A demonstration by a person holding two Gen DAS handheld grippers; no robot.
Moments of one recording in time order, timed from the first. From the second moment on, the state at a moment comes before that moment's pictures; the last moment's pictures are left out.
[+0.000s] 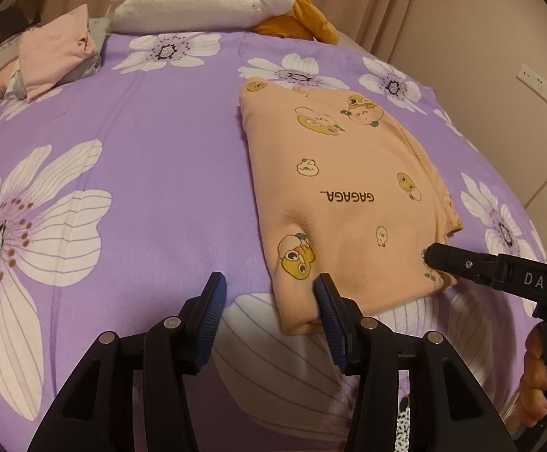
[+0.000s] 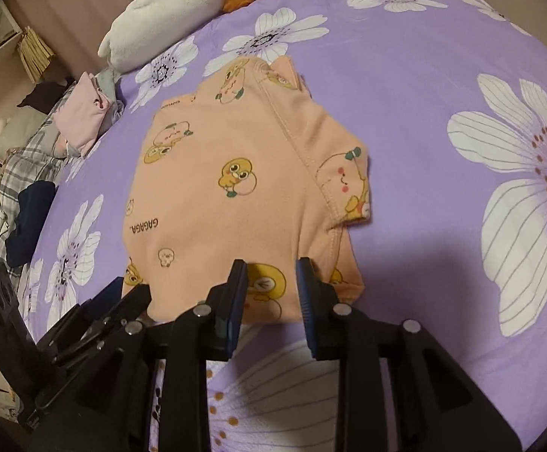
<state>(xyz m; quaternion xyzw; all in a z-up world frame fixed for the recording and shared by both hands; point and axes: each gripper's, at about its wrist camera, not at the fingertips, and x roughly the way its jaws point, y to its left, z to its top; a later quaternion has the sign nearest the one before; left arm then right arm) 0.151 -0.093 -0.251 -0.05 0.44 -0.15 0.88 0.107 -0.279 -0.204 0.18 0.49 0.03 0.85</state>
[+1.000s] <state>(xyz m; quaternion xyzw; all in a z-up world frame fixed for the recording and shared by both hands) 0.143 -0.101 -0.251 0.00 0.45 -0.16 0.88 0.171 -0.344 -0.209 0.33 0.43 -0.05 0.84</state>
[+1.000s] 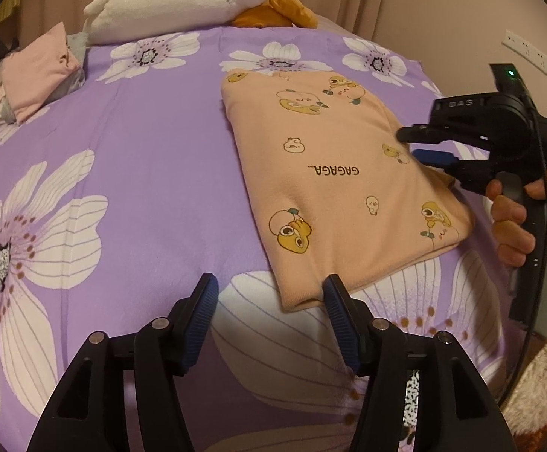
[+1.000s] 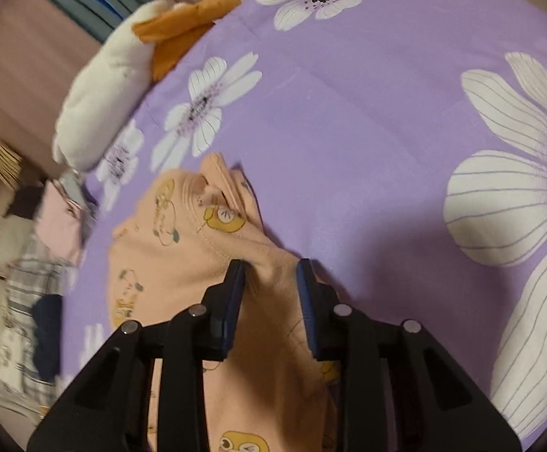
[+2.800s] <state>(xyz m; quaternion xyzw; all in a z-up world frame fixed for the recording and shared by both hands) 0.271 -0.130 -0.283 -0.12 0.49 -0.27 0.82 0.192 -0.321 -0.241 0.41 0.45 0.09 0.78</state>
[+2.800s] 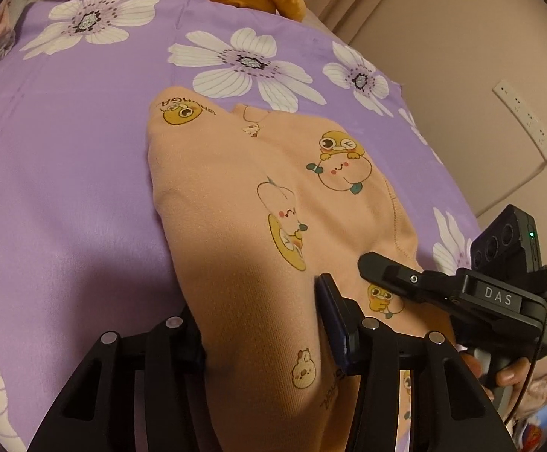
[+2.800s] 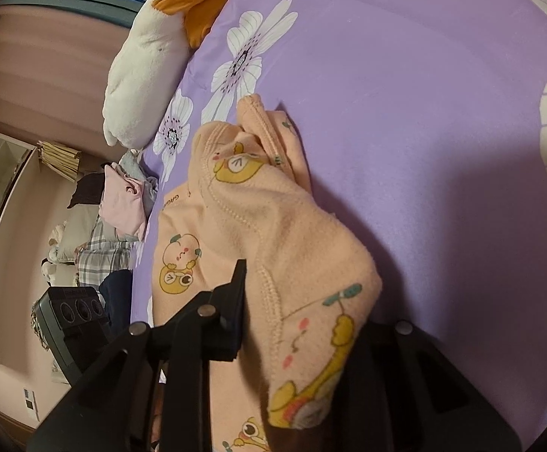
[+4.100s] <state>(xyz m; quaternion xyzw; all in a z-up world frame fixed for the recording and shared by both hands) 0.160 -0.019 -0.105 -0.13 0.31 -0.23 0.92 0.138 -0.209 -0.061 0.27 0.26 0.28 0.88</state>
